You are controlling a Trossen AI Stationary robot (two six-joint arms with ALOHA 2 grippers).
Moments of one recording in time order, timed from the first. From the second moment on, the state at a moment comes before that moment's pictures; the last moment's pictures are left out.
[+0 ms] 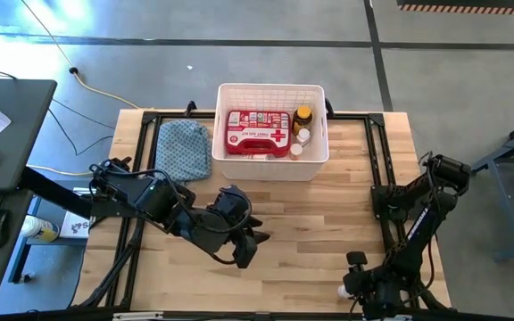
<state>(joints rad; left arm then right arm) -0.52 1.85 2.33 -1.10 -0.48 -1.03 1.12 1.60 0.89 -0.41 0.25 0.99</state>
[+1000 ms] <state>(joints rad) -0.51 1.85 2.33 -1.10 -0.51 -0.97 0.92 1.35 0.89 -0.40 0.43 1.01</state>
